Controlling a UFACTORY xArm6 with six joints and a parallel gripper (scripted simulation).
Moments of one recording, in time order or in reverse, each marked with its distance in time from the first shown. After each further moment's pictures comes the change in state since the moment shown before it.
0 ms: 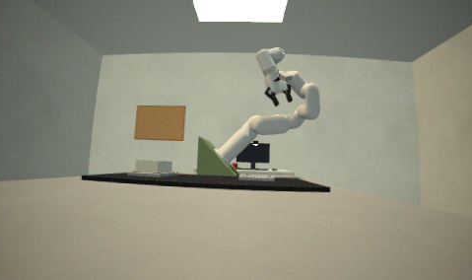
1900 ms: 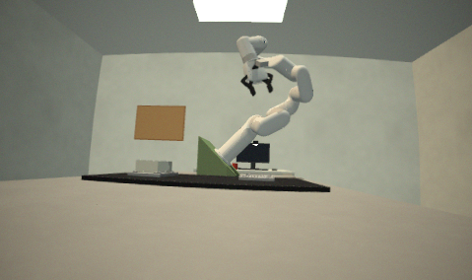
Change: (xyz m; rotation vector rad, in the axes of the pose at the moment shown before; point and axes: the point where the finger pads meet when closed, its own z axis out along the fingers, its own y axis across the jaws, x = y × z) arm 0.036 0.124 -0.069 -0.081 0.043 0.090
